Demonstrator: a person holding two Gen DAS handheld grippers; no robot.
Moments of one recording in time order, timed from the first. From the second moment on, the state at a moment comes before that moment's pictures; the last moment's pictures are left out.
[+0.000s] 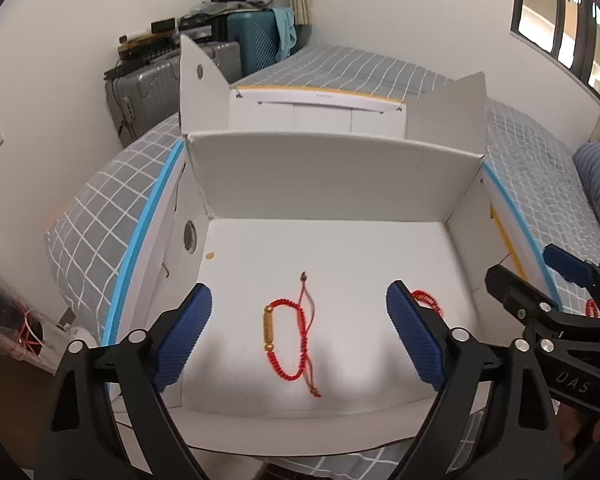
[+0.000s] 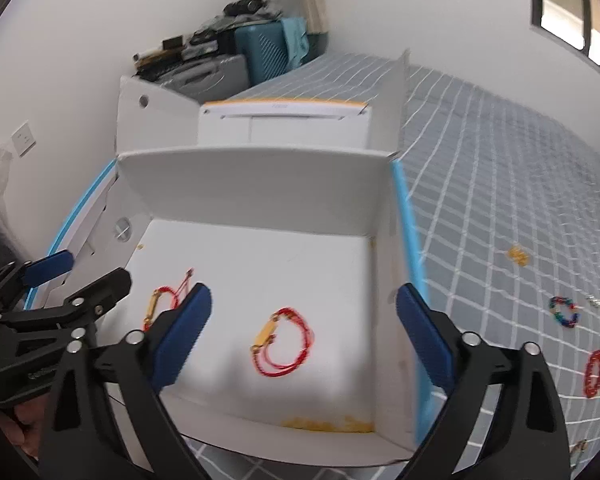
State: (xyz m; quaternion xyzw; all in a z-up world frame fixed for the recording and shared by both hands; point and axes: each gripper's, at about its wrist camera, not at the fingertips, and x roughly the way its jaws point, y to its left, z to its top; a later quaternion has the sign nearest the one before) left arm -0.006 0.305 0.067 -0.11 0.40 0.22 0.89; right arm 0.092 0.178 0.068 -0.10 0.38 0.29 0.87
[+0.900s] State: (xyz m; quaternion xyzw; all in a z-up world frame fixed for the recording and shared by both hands) left arm 0.035 0.179 0.085 -0.05 0.38 0.12 0.92; right arm 0.108 0.019 0.091 -0.05 0.35 0.17 0.92
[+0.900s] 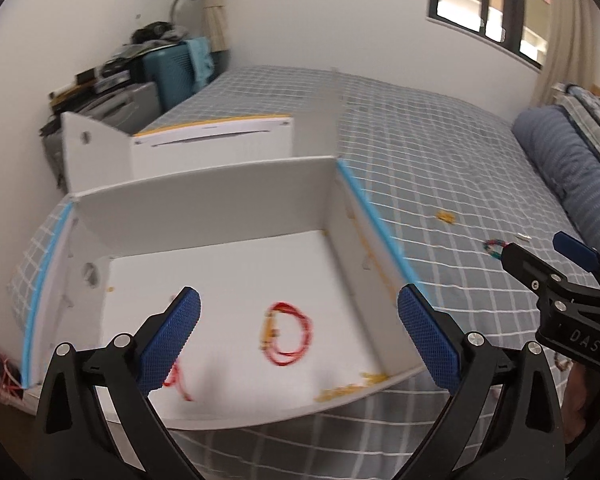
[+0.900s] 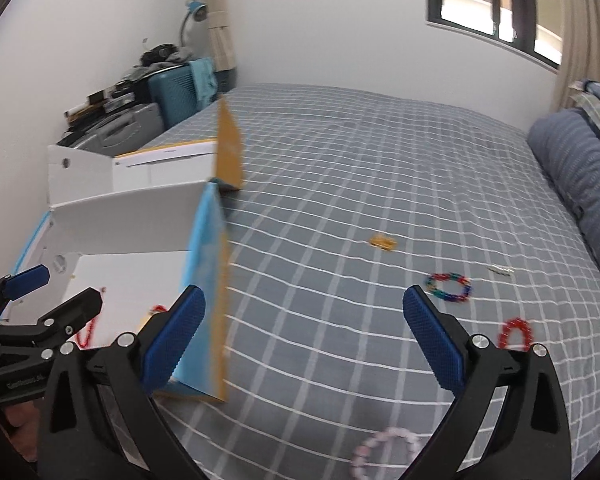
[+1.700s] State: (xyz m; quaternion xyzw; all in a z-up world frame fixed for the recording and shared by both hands) left arm 0.081 0.000 0.018 0.00 0.42 -0.05 0.91; right arm 0.099 -0.196 0.013 0.00 0.42 -0.01 0.91
